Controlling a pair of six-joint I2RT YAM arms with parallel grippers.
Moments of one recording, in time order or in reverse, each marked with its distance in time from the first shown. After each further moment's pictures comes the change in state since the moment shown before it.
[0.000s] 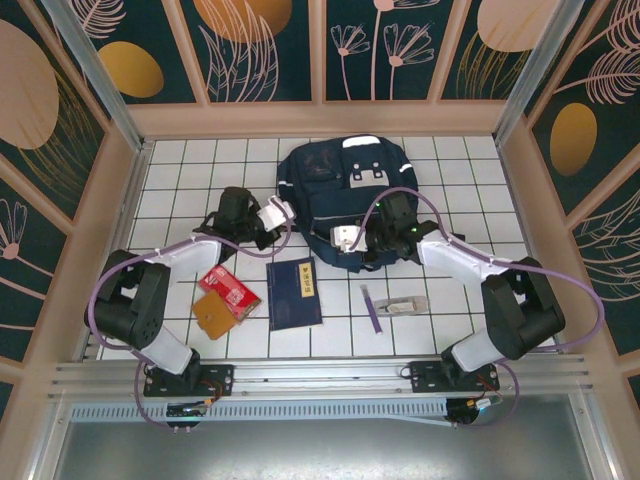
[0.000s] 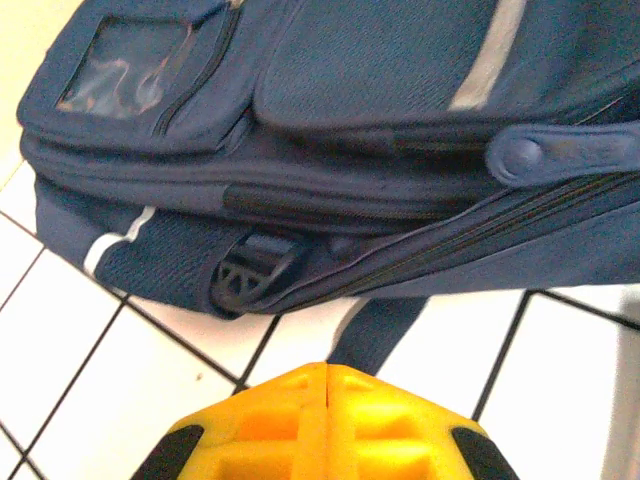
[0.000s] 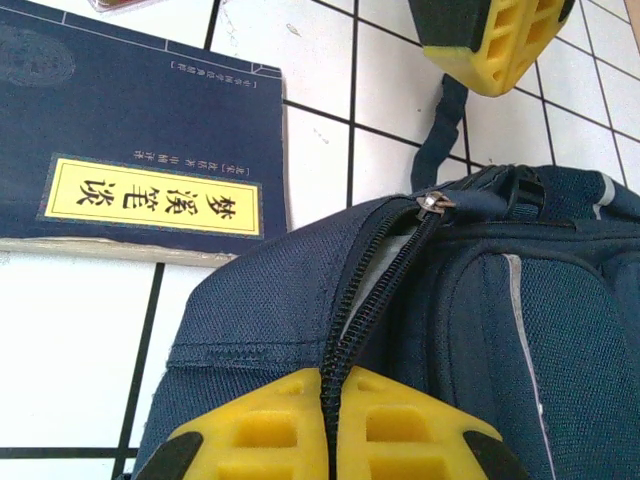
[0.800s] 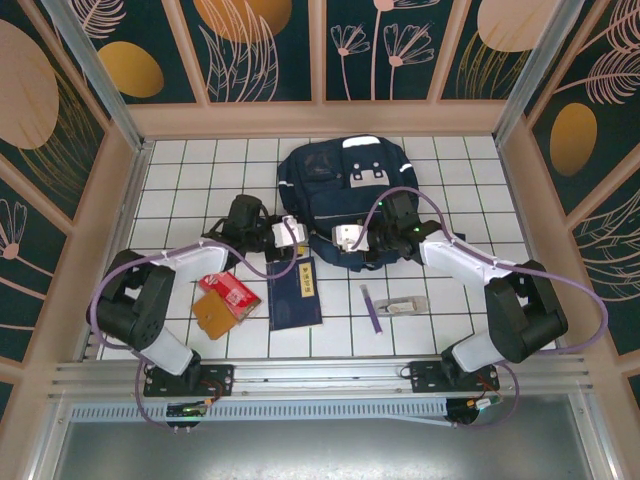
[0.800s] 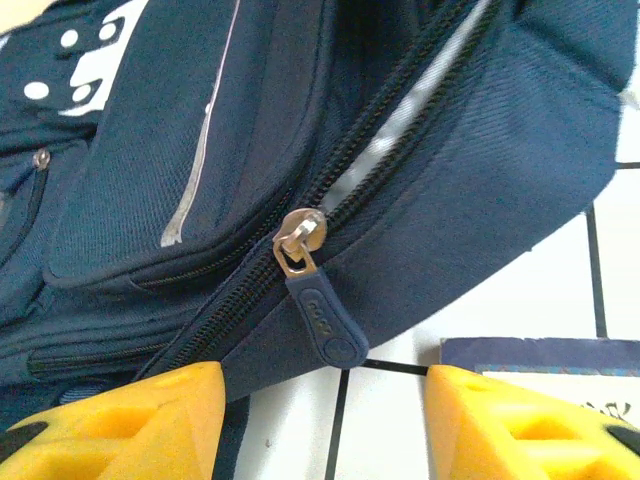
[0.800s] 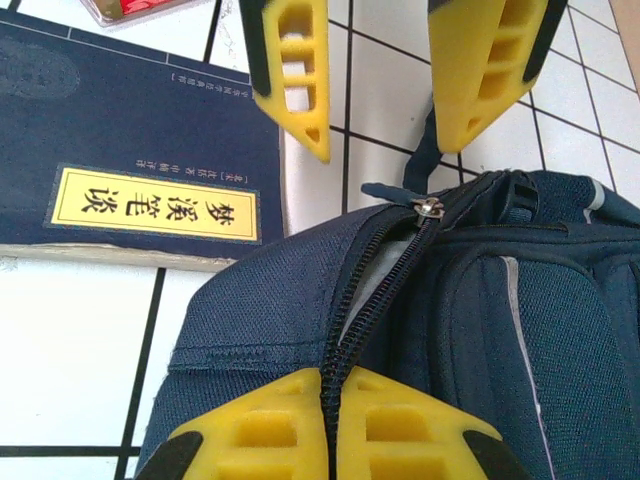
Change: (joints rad) left arm -0.083 -0.017 -0.055 0.022 0.245 0.138; right arm -0.007 -0.019 0.000 -0.008 -0.023 0.004
